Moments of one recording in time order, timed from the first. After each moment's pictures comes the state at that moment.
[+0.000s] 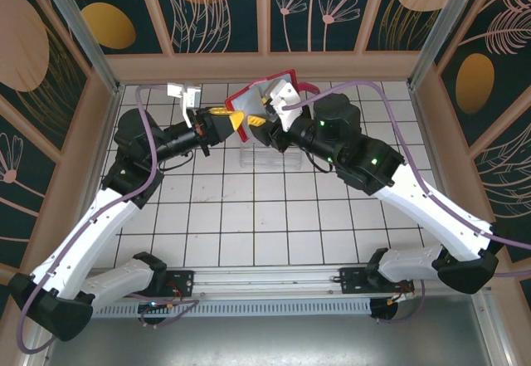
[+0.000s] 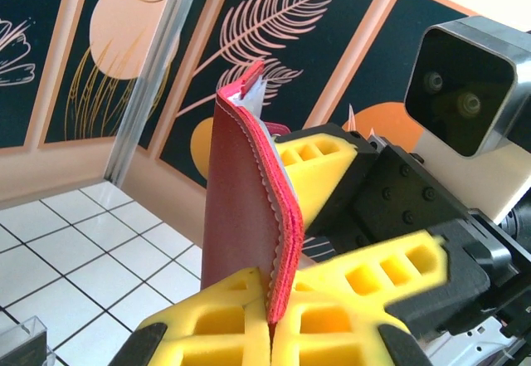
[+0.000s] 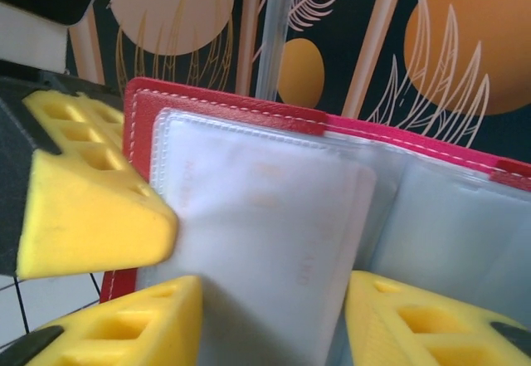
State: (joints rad) left arm -0.50 1.03 1.08 0.11 0.67 -0.58; right arm 0.95 1.25 1.49 -0.38 0.04 -0.17
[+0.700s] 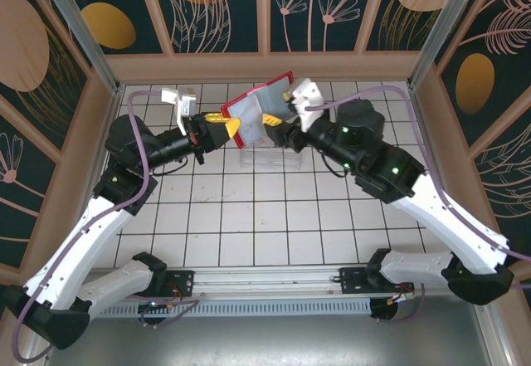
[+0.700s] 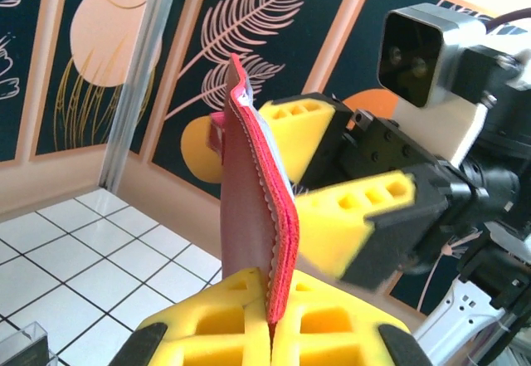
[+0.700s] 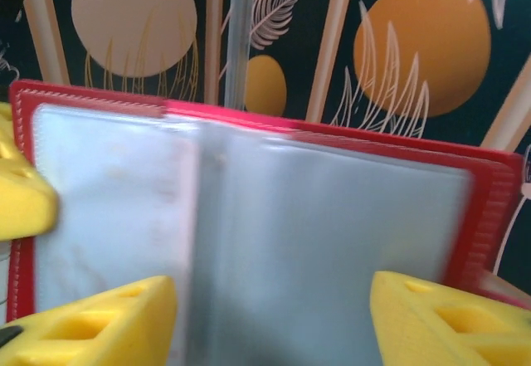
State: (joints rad) left arm -0.51 0.97 1.08 0.05 0.71 -0.52; right arm 0.90 1.11 1.43 -0.39 0.07 -0.13
